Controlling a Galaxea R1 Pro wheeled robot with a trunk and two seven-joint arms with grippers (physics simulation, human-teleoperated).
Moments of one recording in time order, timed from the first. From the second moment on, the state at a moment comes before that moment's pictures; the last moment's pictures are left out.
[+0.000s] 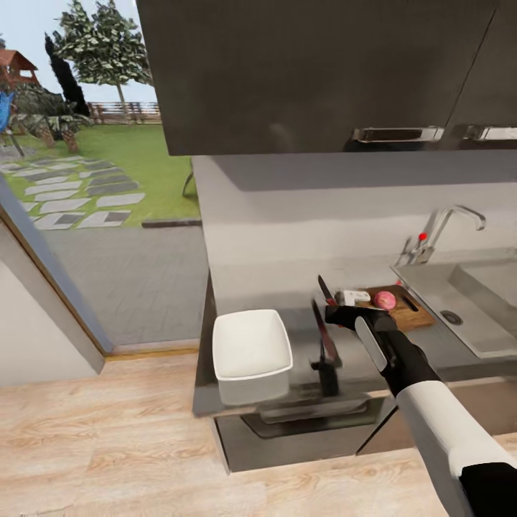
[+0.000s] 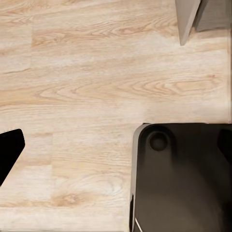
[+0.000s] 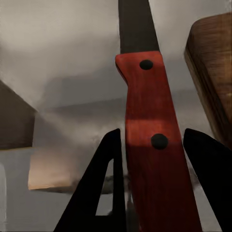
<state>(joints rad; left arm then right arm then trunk) 0.34 0.08 -0.25 -0.46 0.16 -0.78 0.27 -0.87 -0.10 0.15 -0.92 -0.31 0.64 -0.03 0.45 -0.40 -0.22</state>
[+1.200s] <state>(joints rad) 0.34 0.08 -0.25 -0.45 0.16 -0.78 0.27 -0.87 0.00 0.45 -1.23 0.31 0.72 -0.21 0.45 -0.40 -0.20</state>
